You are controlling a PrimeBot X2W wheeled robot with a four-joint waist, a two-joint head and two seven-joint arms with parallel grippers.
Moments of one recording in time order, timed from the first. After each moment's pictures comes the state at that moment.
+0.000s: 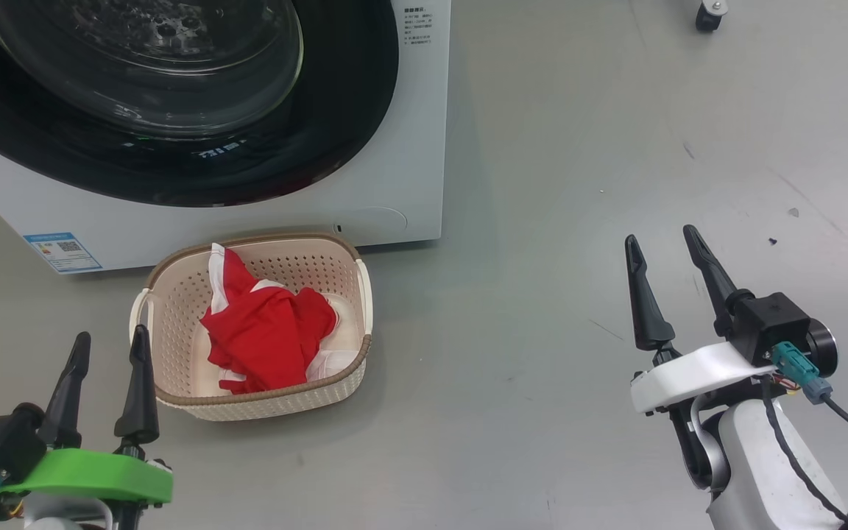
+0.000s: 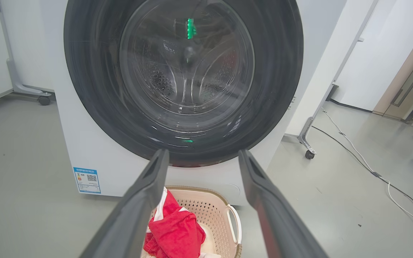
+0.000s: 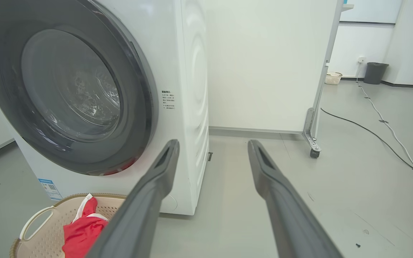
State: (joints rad) left arm -0.06 0.18 -0.09 0.18 -0.58 -0.13 -0.26; right arm -0.22 -0.06 0.18 0.25 0.23 0.01 -0.25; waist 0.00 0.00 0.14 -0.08
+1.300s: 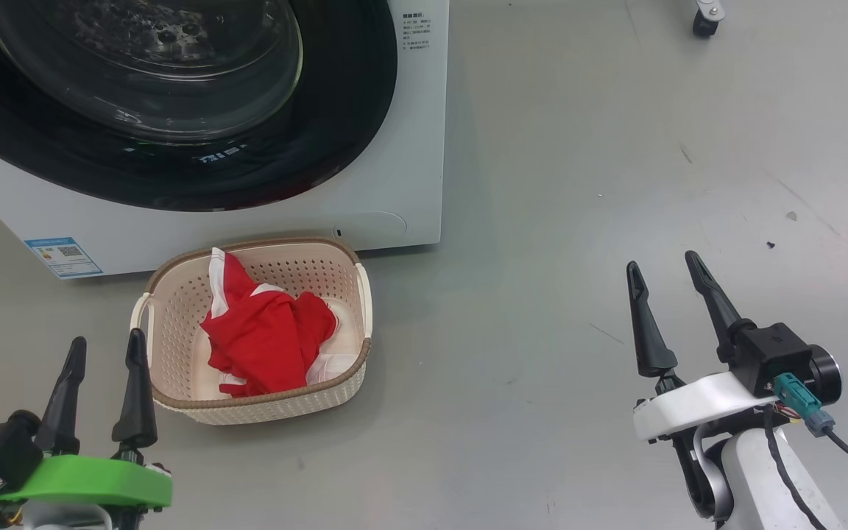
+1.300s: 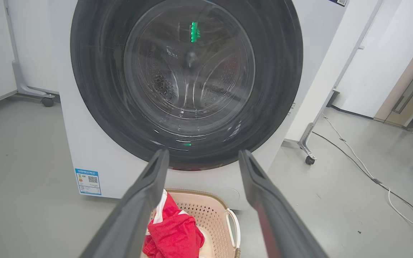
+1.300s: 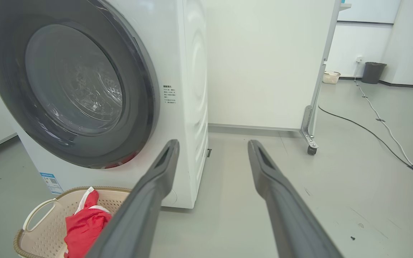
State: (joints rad) left arm -0.04 0.16 -0.06 0.16 -0.57 -0.13 -0.26; right arm -0.13 -0.06 0.17 0.18 0.20 0.01 -0.25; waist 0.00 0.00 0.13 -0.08
